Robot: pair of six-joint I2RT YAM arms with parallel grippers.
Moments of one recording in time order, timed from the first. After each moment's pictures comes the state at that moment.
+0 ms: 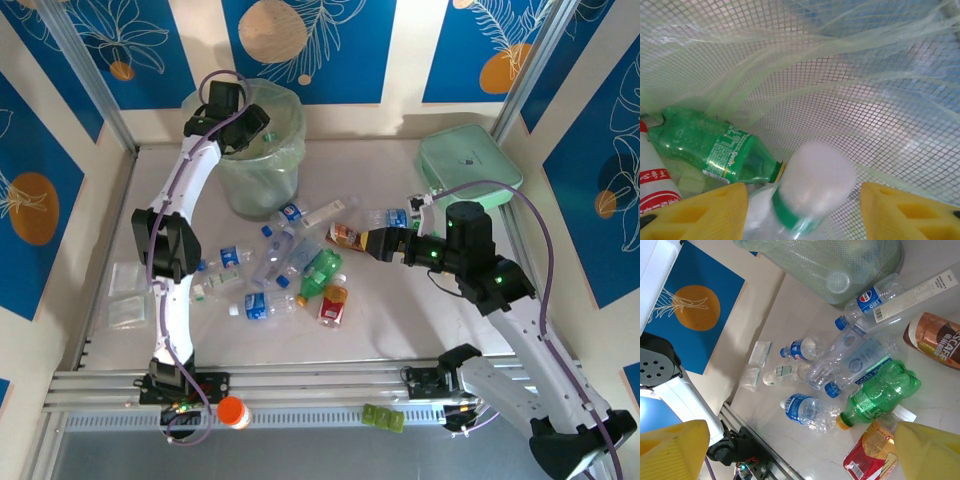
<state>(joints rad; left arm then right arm) -0.22 2.21 2.27 -0.72 0.09 -0.86 0.39 0.82 0.95 -0.62 -0.53 0.59</state>
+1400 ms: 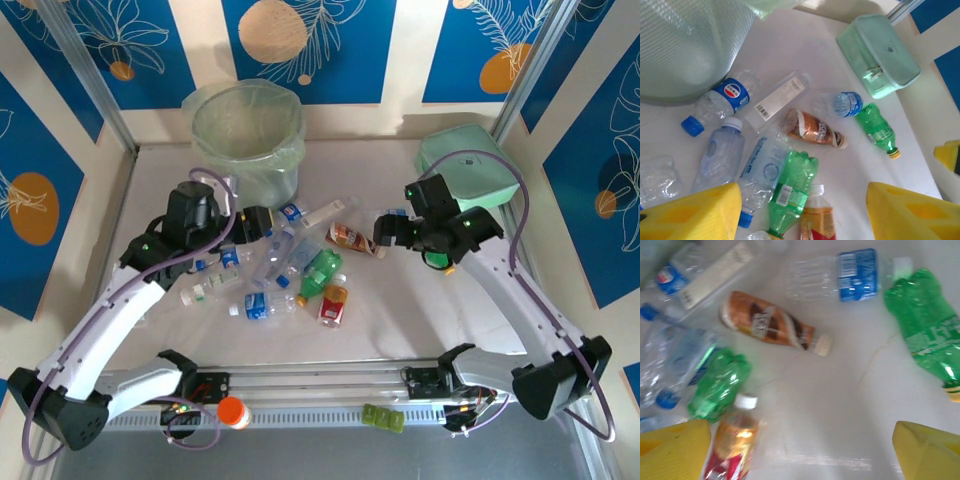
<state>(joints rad) -0.50 1.04 1.10 -0.63 0.17 -0.54 0.41 1.19 1.23 -1.06 0.07 0.48</state>
